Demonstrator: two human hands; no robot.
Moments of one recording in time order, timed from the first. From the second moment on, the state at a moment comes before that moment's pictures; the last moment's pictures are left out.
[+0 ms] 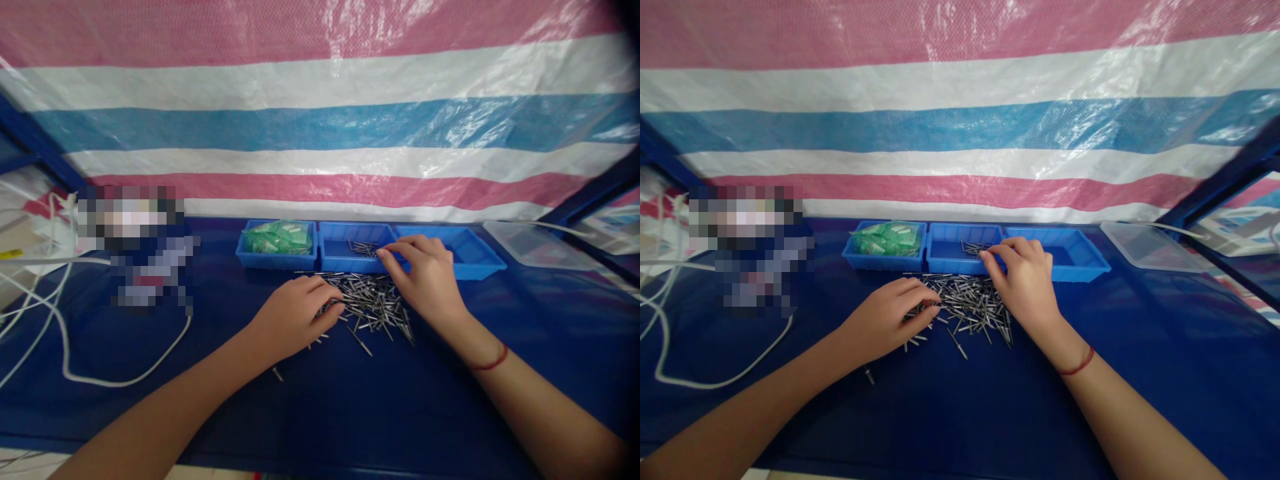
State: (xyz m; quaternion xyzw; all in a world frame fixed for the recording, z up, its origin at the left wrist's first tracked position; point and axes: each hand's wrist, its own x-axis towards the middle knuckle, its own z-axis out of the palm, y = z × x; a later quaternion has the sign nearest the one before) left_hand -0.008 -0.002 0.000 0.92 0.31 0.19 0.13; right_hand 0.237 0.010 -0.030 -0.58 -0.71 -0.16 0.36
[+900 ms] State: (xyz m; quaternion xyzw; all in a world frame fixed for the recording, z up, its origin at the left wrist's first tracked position) left_hand -0.026 0.002 0.018 0.94 0.32 -0.03 0.11; right_hand 0.182 -0.034 -0.018 -0.33 -0.91 0.12 0.24
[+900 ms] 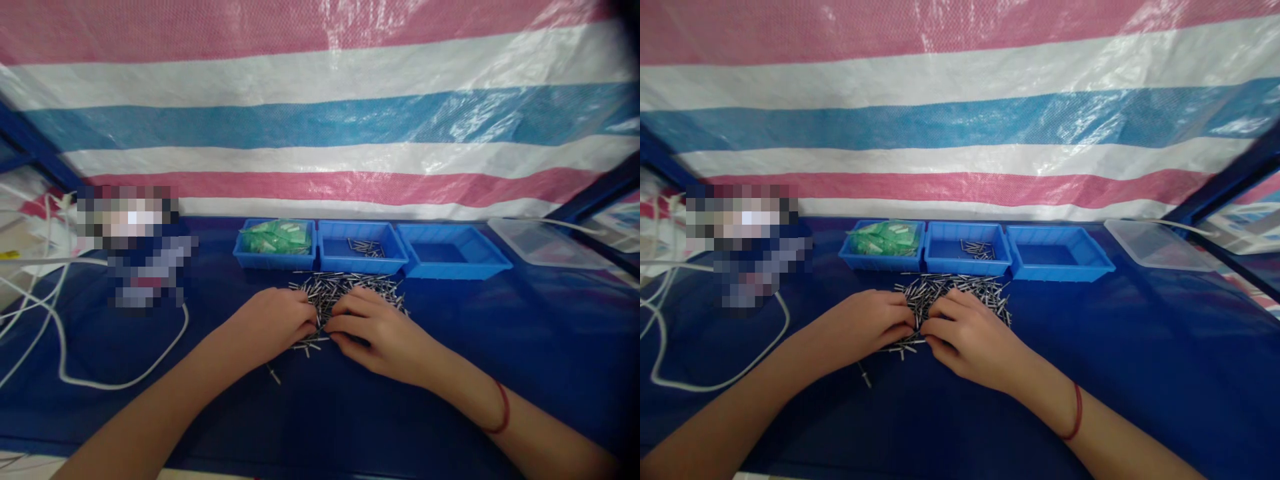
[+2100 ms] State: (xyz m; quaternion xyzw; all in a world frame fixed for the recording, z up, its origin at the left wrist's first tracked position) left_hand -0.004 -0.003 -0.009 0.89 0.32 0.26 0.20; right_hand 0.182 -0.033 -0.020 -0.43 -0.84 0.10 0.32
